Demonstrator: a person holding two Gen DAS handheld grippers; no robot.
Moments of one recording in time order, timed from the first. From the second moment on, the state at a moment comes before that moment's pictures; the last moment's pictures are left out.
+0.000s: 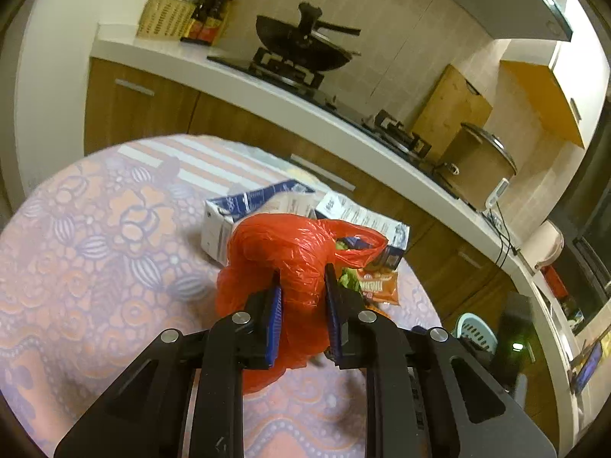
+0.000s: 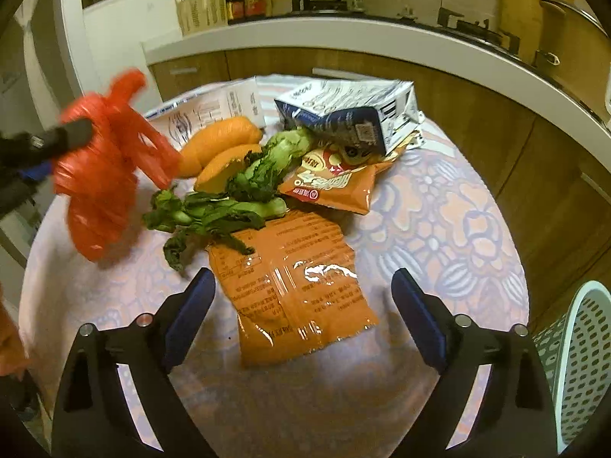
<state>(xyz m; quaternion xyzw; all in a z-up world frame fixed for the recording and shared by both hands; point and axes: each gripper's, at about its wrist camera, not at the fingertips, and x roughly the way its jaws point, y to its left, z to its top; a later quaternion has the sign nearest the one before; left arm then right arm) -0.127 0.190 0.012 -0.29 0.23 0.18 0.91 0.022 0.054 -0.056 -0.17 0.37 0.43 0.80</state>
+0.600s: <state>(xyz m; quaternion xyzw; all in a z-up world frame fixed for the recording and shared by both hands) -0.132 0.180 0.024 -0.28 0.21 0.18 0.92 0.005 0.037 -0.049 -0.18 0.36 0.44 0.81</state>
